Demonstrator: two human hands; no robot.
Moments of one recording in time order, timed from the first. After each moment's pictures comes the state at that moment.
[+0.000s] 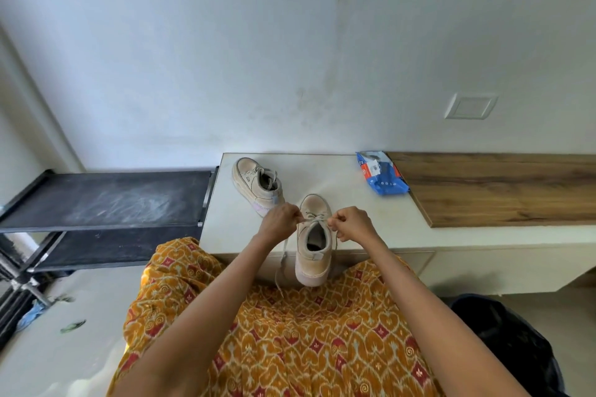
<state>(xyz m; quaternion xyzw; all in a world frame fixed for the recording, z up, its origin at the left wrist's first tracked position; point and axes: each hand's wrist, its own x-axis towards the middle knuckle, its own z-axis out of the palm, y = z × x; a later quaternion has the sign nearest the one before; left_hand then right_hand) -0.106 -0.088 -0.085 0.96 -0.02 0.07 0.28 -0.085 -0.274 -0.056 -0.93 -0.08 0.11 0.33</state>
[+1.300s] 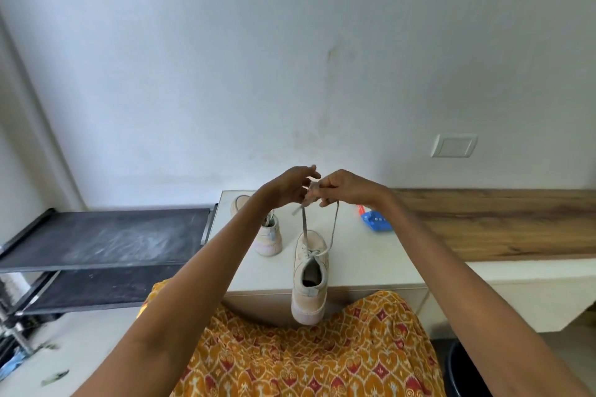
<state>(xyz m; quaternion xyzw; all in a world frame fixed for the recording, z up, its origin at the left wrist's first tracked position) -0.067 -0.087 0.079 0.71 -0.04 -0.13 0.69 -0.074 -0.258 0.112 -0.84 -0.33 0.20 0.38</state>
